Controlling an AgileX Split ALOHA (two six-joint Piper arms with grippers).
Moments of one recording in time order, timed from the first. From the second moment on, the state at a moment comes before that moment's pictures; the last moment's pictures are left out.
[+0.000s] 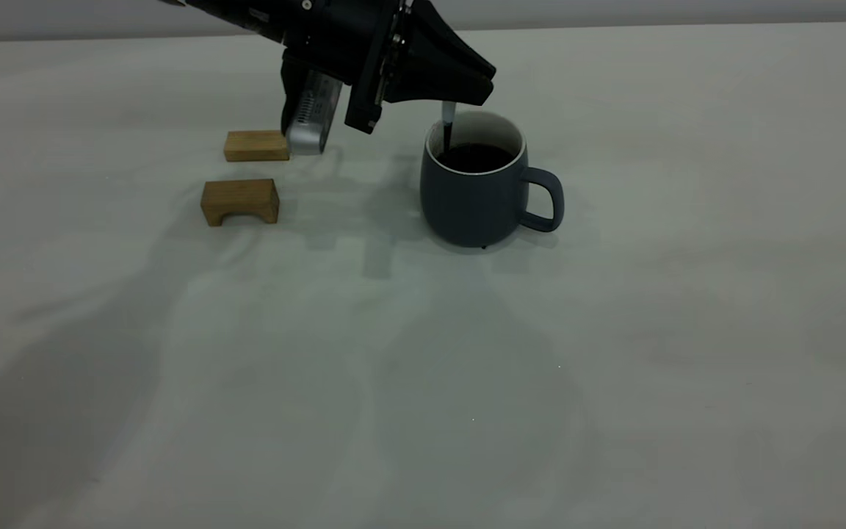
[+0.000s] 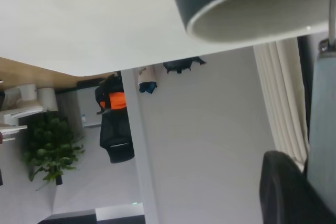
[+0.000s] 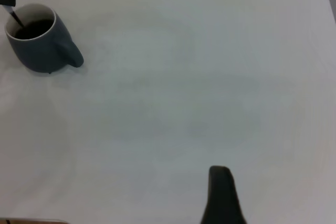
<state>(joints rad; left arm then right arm) -0.28 2.51 -1.67 -1.38 0.95 -0.69 0.01 0.02 -0.47 0.03 1.14 -0.05</state>
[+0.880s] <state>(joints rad) -0.28 2.44 -1.69 -1.13 1.03 -0.68 0.01 0.02 -0.47 0.03 1.14 -0.05</state>
